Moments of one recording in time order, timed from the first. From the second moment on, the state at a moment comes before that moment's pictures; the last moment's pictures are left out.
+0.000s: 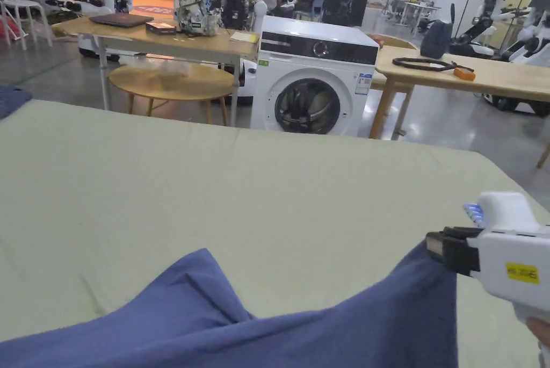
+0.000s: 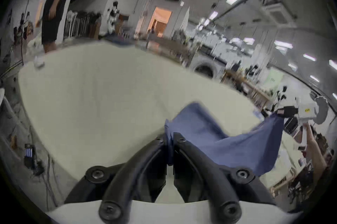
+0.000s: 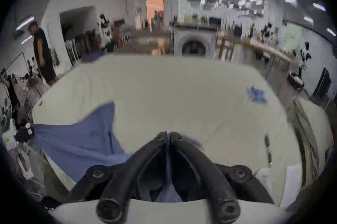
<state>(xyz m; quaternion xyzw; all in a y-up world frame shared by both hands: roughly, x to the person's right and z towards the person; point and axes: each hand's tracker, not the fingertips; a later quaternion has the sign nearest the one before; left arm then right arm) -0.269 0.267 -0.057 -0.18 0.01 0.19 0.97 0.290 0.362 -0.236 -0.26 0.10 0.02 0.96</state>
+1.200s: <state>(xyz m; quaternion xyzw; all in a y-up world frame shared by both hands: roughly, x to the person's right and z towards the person) -0.271 0.626 -0.388 -0.01 -0.03 0.04 1.00 0.291 0.685 -0.421 -0.01 -0.06 -0.04 1.00</state>
